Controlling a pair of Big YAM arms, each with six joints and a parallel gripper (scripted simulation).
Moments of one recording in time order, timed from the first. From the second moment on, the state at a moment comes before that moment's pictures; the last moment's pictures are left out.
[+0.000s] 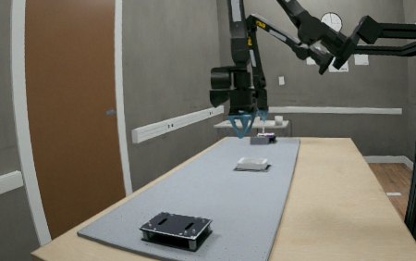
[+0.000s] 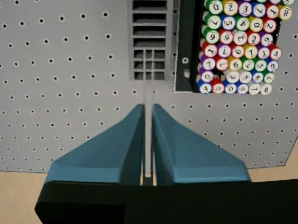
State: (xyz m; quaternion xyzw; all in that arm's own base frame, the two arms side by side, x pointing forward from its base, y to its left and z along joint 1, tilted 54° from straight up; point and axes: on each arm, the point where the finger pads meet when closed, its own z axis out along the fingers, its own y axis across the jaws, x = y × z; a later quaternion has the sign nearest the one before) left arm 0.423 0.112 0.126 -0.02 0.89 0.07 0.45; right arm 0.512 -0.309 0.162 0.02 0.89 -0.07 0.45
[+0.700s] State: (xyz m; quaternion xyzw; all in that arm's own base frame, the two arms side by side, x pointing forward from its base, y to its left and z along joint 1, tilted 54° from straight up) left arm 0.423 0.112 0.126 -0.02 0.89 0.07 0.45; right arm 0.508 -0.325 0.184 -0.03 0.89 -0.09 0.44
